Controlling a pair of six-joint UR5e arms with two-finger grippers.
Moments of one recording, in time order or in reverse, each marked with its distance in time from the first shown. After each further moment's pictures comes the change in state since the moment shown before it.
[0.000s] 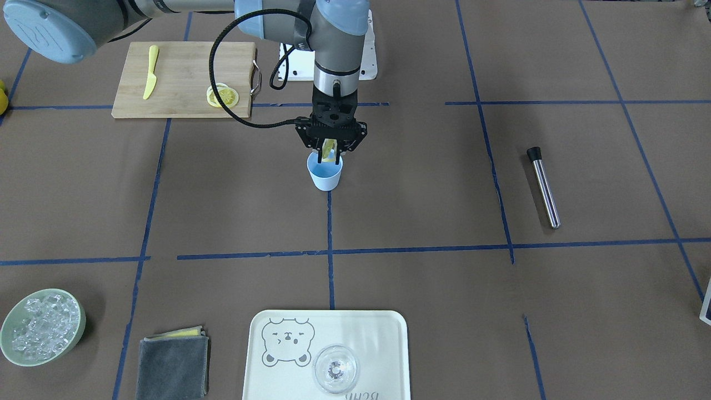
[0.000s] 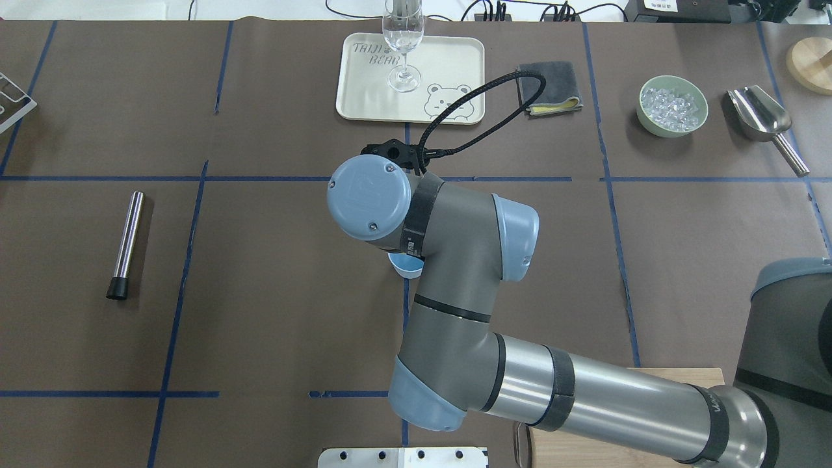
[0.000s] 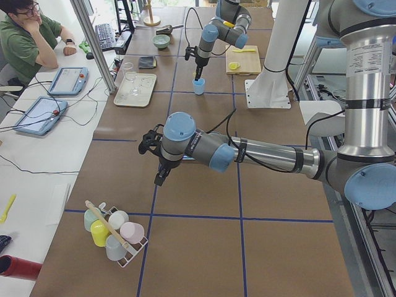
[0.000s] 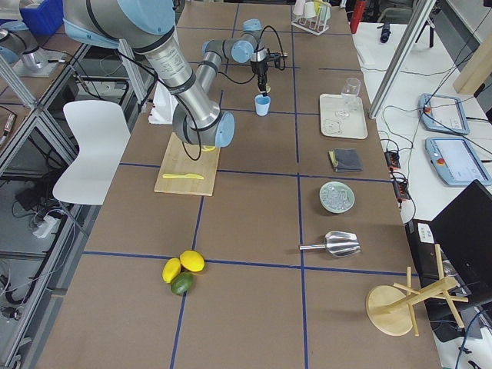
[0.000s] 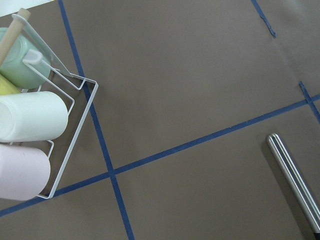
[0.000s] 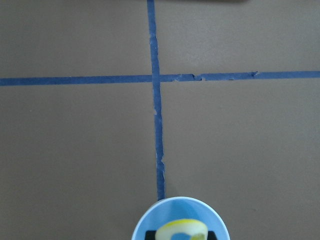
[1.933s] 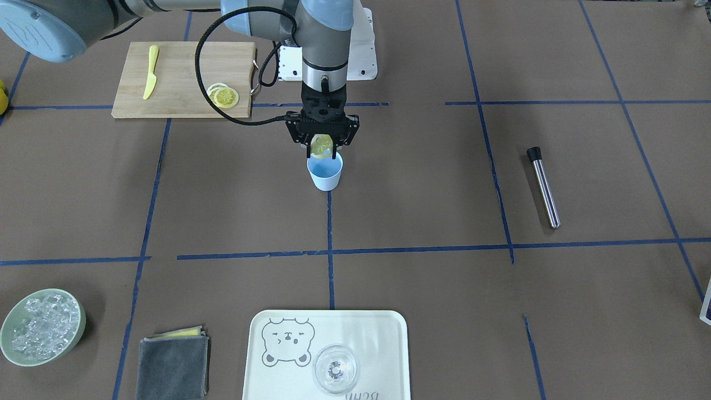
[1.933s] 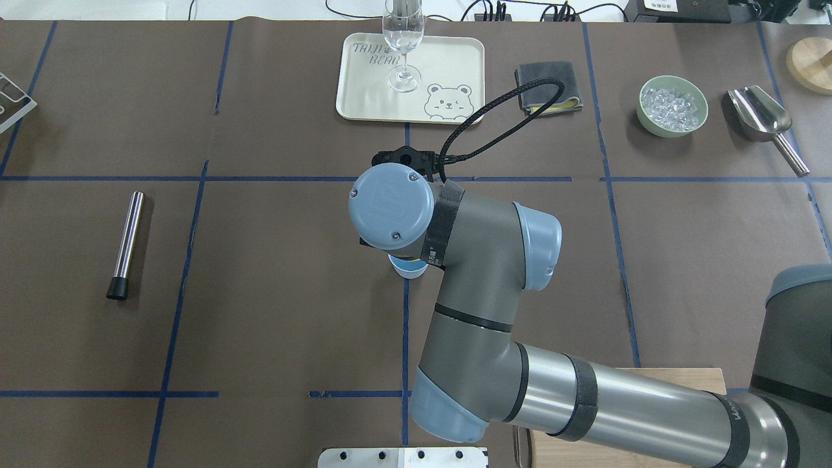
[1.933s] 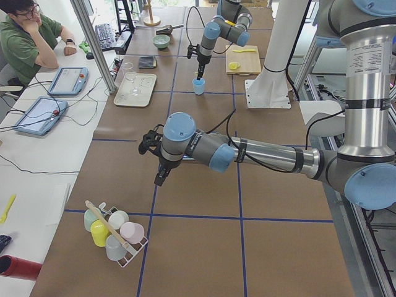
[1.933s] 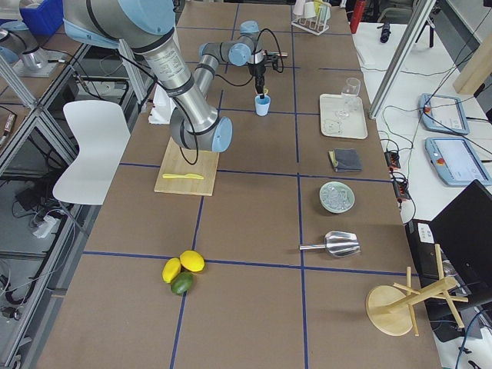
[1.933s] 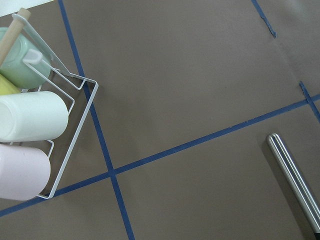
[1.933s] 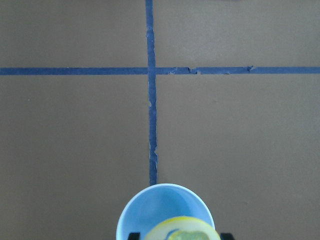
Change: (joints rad) left arm 0.000 0.000 0.001 -0.002 0.000 0.000; right arm -0.006 -0.036 0.056 0.008 0.000 -0.017
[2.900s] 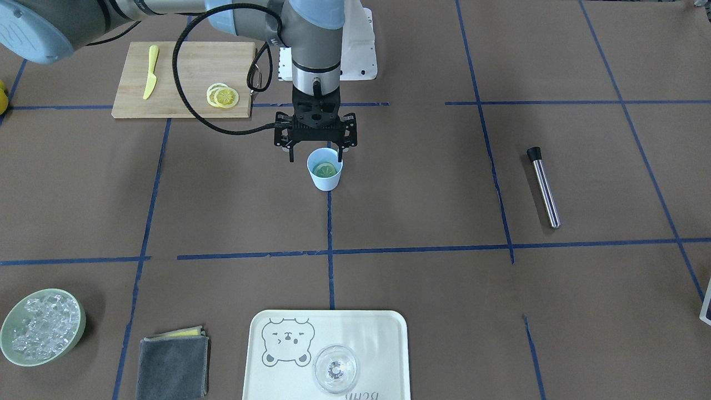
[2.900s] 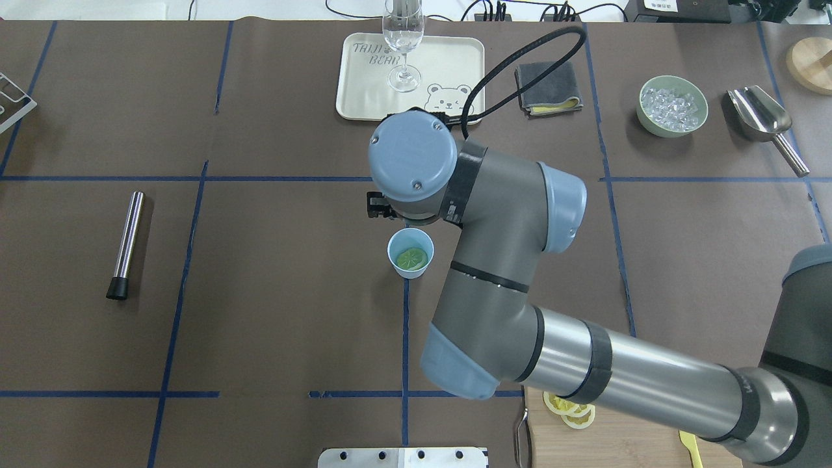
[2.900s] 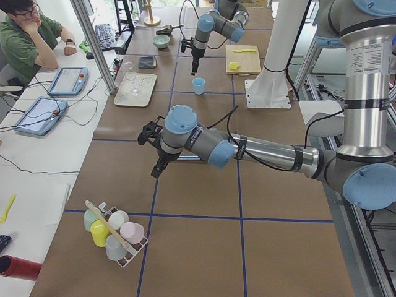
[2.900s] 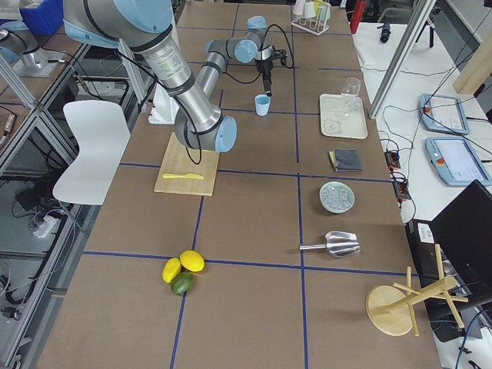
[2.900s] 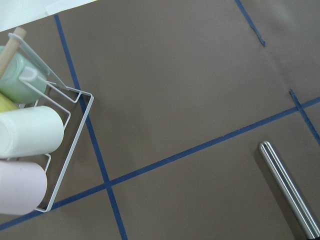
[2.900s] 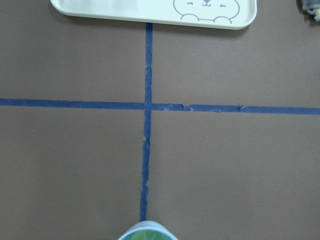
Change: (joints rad) left arm -0.001 -0.011 -0.018 -0.120 0.001 -0.007; right arm 0.121 -0.009 0.027 -0.001 0.088 -0.148
